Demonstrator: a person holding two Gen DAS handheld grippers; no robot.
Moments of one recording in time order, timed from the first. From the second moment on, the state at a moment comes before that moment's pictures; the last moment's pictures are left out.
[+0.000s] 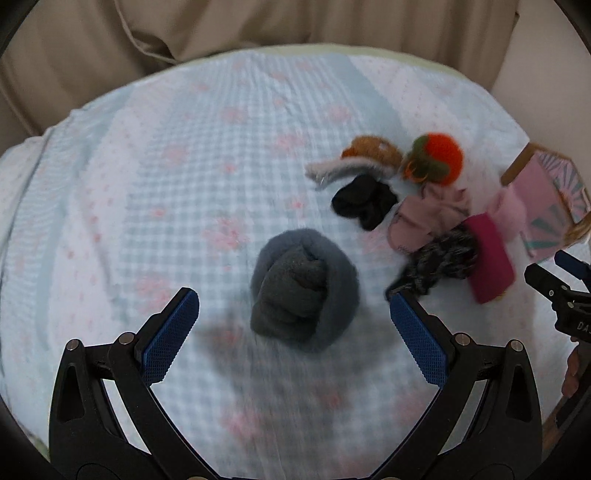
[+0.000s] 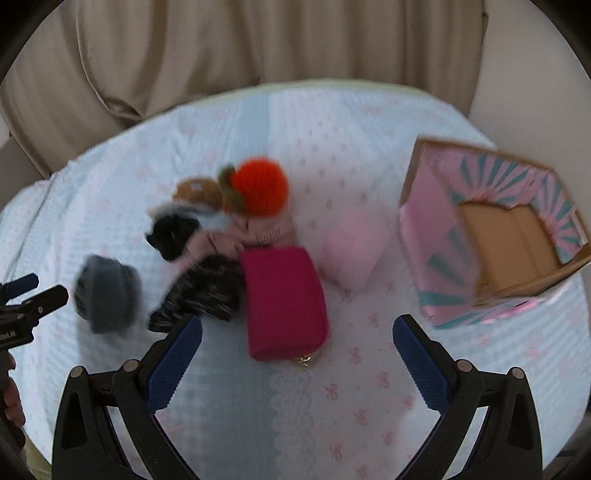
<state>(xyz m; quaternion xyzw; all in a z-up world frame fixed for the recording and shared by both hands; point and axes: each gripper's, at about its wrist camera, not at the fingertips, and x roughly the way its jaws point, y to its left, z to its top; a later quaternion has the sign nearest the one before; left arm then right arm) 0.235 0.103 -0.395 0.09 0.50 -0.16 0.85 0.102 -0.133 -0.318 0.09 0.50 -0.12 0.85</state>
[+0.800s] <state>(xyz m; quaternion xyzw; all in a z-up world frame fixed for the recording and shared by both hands) 0.274 0.088 -0.460 0.05 0.55 -0.19 0.81 0.133 -0.146 -0.389 0.14 0.53 -0.11 0.83</state>
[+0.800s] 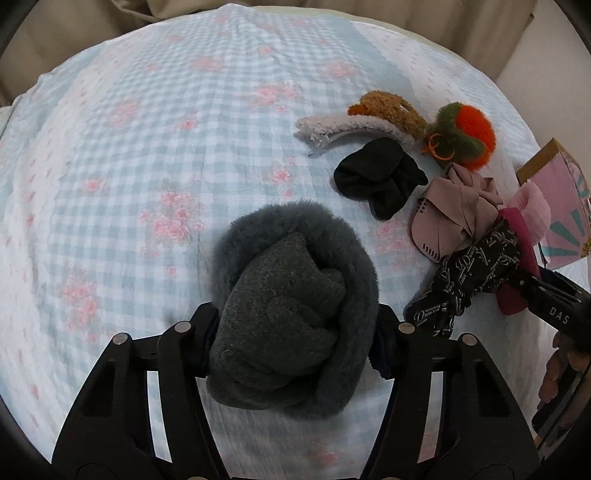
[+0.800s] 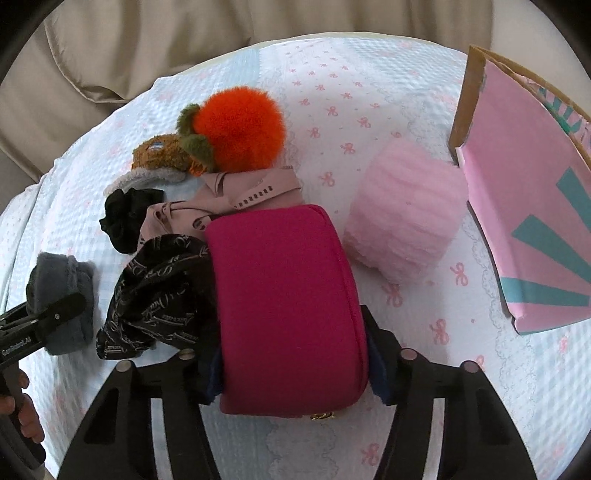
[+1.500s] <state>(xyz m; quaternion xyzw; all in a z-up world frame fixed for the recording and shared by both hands) 0.238 0.057 -0.305 0.06 0.48 -0.18 0.85 0.103 -0.156 -0.264 0.16 0.50 -0.12 0.84</state>
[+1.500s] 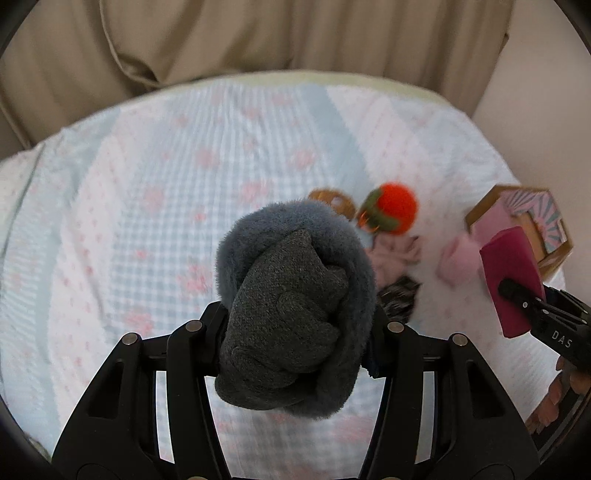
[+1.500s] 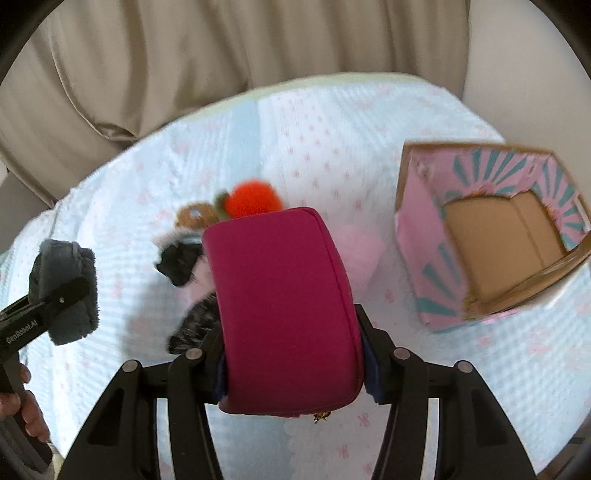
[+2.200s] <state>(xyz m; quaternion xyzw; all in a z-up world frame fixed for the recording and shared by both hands) 0.160 -0.097 -0.133 0.03 0.41 -0.20 0.89 0.044 -0.268 -0.073 0.13 0.43 -0.12 0.88</state>
